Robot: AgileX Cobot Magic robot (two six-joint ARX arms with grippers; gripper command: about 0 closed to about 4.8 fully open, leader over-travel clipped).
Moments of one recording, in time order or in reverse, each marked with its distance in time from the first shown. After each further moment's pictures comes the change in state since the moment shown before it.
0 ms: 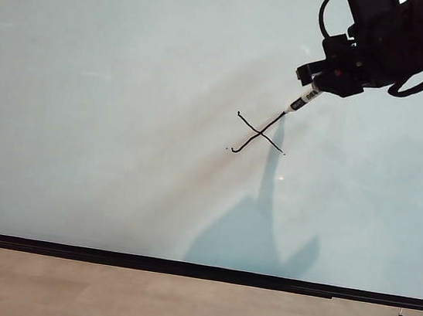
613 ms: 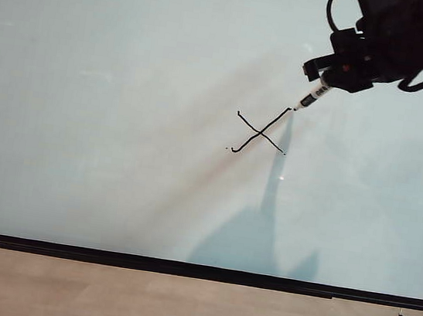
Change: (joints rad) left arm 0.000 0.000 0.000 0.000 0.000 0.000; right arm 0.031 -0.048 -0.023 -0.025 0.037 0.001
